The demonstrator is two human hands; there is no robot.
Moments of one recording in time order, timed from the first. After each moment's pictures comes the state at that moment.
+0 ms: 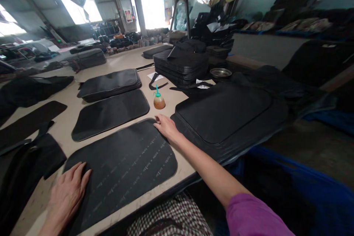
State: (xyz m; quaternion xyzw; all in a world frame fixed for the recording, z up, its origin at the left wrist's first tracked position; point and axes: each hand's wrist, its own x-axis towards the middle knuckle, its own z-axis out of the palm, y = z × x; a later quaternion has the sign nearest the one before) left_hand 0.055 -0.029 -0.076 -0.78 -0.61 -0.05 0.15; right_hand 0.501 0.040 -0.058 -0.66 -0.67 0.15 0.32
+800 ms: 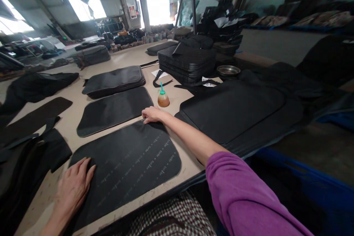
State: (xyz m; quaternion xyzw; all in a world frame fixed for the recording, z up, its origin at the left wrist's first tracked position) left_hand 0.065 -0.033 -0.063 -0.77 -0.62 -0.04 0.15; right_hand 0.468 0.129 -0.011 -0.52 -0.84 0.15 0.04
